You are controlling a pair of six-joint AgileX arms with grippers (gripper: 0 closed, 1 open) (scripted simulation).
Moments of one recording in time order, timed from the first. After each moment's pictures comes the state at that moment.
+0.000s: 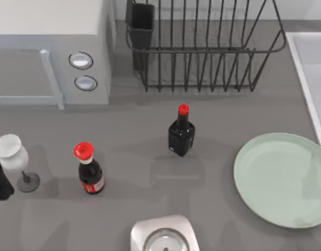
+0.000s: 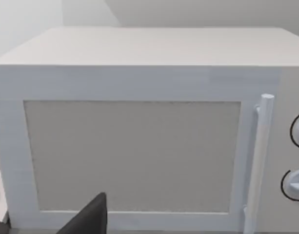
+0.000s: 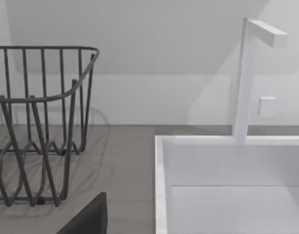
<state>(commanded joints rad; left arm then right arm) 0.00 0.00 0.00 0.00 0.00 0.00 0.00 0.00 0.00 0.00 0.00 0.00</state>
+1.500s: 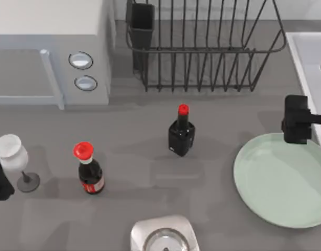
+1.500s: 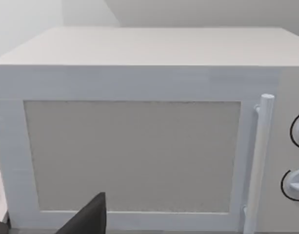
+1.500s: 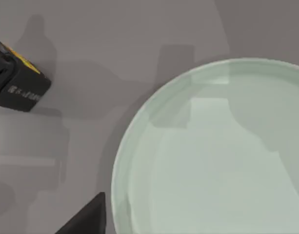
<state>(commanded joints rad) 0.00 0.00 0.00 0.00 0.00 0.00 0.37 1.19 0.91 -0.70 0.00 0.38</state>
